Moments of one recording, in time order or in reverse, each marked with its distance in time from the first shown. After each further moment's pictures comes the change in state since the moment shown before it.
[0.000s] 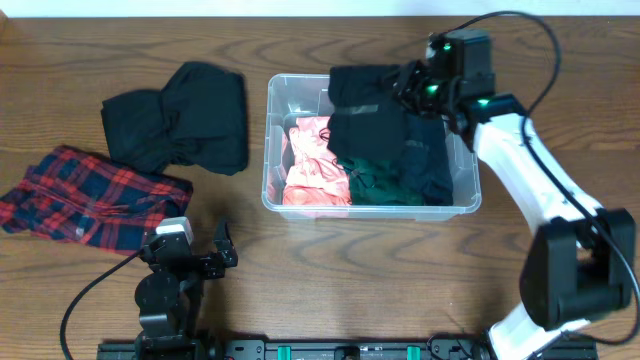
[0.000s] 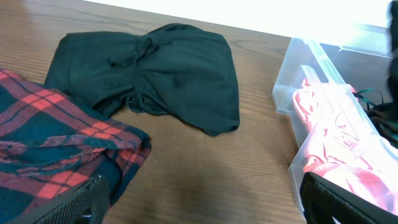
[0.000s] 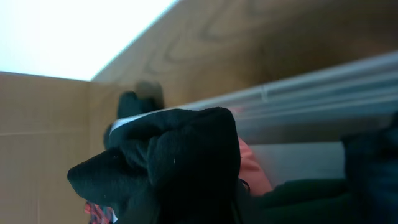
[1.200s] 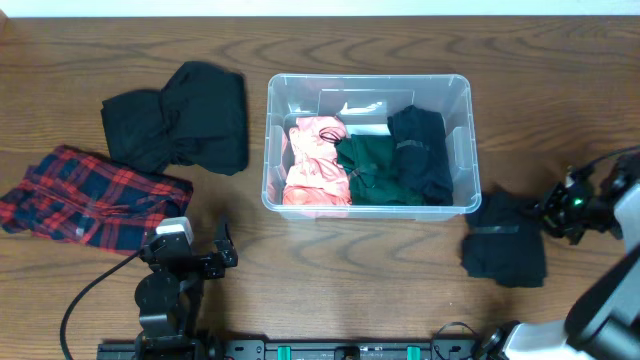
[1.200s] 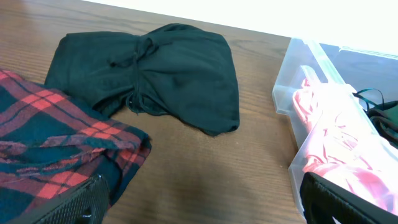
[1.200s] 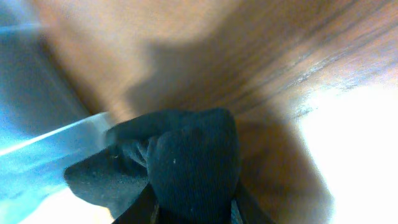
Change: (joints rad) left arm 0.000 0.000 0.000 0.000 0.000 0.000; right arm -0.838 -0.217 -0.350 -0.668 0.015 -0.745
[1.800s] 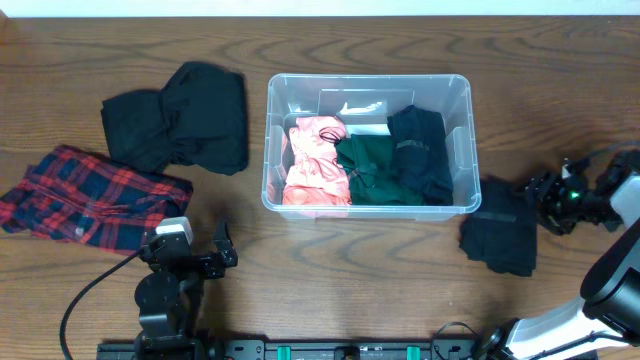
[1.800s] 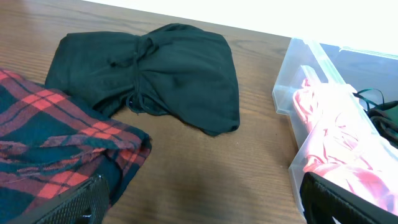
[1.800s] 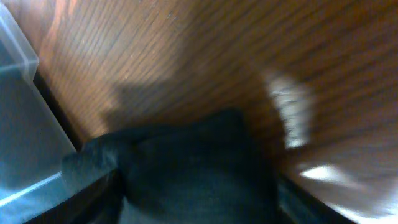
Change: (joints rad) left arm 0.000 0.000 0.000 0.000 0.000 0.000; right arm -0.003 0.233 -0.002 0.201 -0.081 -0.022
